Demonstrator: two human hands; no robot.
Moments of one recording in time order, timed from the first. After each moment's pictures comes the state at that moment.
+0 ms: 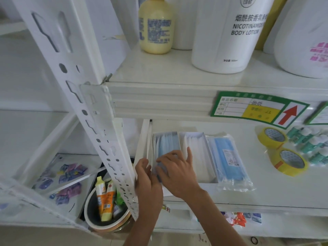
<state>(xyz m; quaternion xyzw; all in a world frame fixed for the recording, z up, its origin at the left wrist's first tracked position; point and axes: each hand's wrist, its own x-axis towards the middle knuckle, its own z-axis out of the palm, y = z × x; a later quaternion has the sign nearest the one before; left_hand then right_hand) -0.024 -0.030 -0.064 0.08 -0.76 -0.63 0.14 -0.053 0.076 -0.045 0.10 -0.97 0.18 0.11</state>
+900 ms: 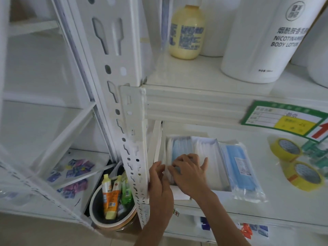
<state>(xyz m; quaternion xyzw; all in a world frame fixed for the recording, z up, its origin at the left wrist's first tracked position) -0.019 -0.033 -0.067 0.08 -0.71 -0.69 0.13 -0.070 0.069 -0.044 0.00 -0.98 0.18 -0.01</state>
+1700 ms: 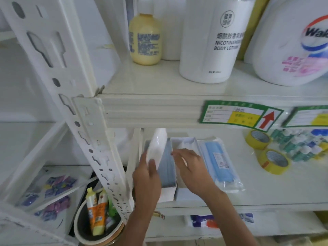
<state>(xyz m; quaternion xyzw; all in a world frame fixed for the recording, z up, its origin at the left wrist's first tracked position) -0.051 -0.024 -0.032 0.03 -0.81 -0.56 0.14 -0.041 0.125 -0.001 0.04 -0.91 0.40 0.13</state>
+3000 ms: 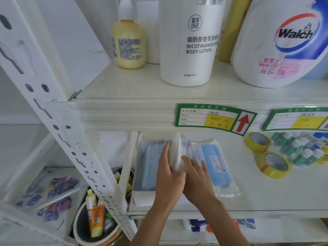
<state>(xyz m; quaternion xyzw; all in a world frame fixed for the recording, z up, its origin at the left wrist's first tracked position) -0.039 0.051 -0.017 -0.04 -0.77 -0.64 0.01 -0.037 0.152 -0.028 -0.04 -0.98 0.17 0.04</state>
